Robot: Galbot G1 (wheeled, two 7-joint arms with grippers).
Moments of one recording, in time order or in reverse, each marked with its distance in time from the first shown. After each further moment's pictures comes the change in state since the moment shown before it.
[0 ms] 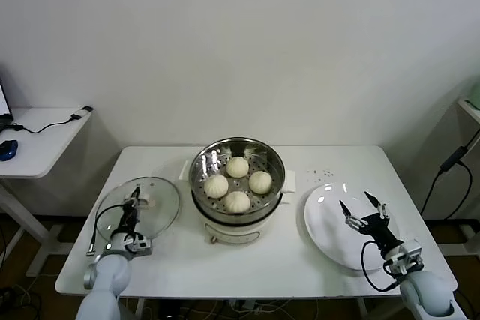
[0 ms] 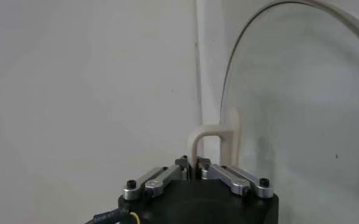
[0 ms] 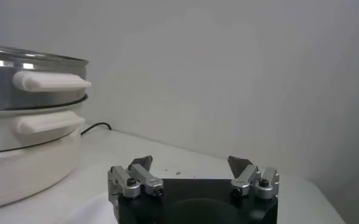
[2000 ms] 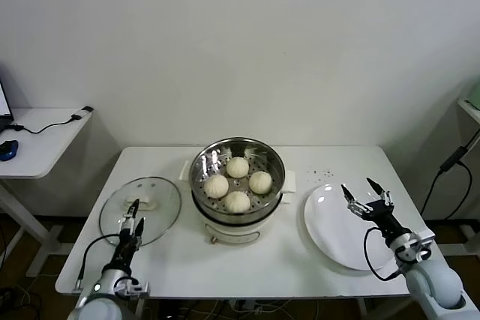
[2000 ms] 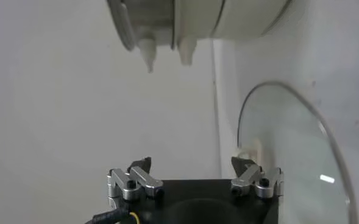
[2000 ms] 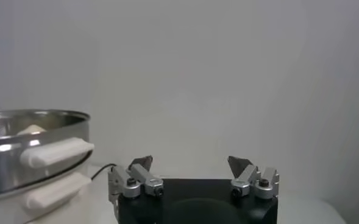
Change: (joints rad) left arm 0.352 -0.055 -0.038 -0.441 0.018 -0.053 0.051; right arm -0.029 -0.073 0.006 0.131 0.200 -0.059 0.033
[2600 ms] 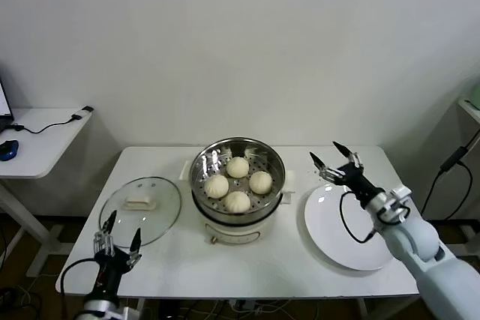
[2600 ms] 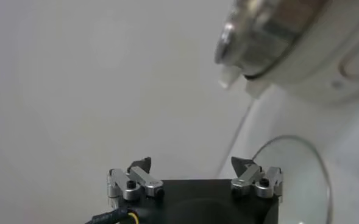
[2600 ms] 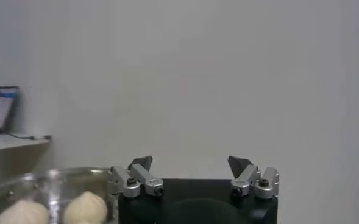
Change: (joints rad) left arm 0.283 -0.093 -0.025 -0.358 -0.407 0.016 0.073; right arm 0.227 -0.123 -0.214 0.050 0.155 -0.007 0.003
